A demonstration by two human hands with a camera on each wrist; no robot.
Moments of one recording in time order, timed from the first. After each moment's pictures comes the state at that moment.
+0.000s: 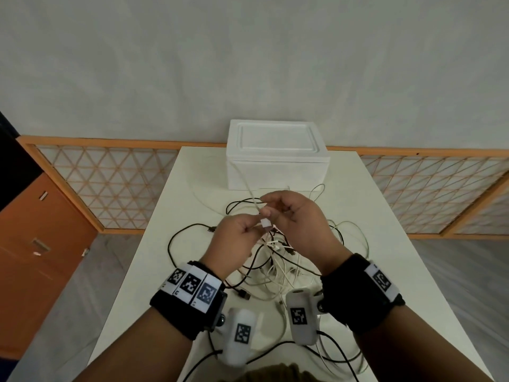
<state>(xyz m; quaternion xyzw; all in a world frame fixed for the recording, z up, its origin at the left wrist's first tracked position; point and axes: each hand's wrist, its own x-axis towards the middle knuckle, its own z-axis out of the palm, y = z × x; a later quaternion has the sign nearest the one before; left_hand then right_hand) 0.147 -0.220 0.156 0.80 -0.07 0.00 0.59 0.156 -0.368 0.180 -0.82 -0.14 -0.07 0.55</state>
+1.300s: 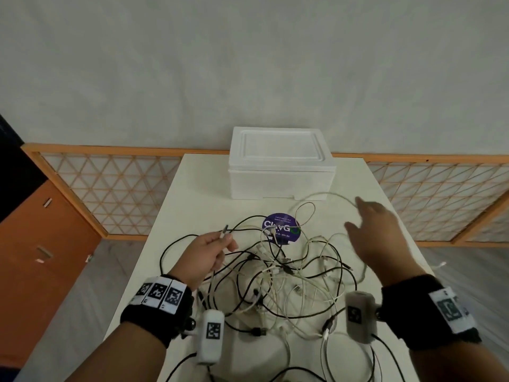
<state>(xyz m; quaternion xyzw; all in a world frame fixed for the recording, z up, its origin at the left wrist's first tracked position) 0.189 -0.160 0.098 0.72 0.05 -0.12 0.69 0.185 -0.475 0.164 -0.98 0.10 -0.09 0.16</state>
